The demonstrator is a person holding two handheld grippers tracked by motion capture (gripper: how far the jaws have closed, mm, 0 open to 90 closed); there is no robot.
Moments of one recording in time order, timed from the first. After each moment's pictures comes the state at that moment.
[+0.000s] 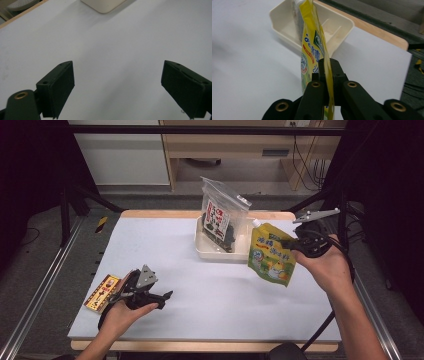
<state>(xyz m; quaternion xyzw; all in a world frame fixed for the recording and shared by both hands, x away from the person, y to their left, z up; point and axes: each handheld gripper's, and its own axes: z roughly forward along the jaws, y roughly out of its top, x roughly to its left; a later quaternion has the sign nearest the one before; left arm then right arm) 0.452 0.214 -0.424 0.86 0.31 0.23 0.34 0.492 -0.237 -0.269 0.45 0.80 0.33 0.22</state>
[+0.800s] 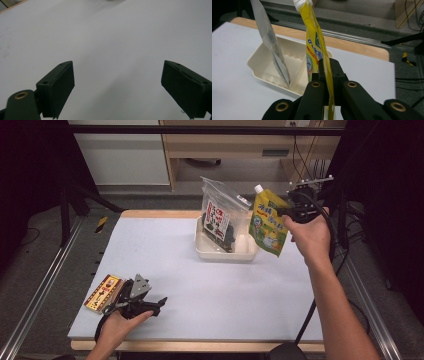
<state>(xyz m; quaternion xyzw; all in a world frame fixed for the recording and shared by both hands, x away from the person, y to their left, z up) 0.439 0.228 -0.447 0.84 0.34 0.24 0.35 0.560 -0.217 -0.239 0.55 0.72 0.35 0.24</state>
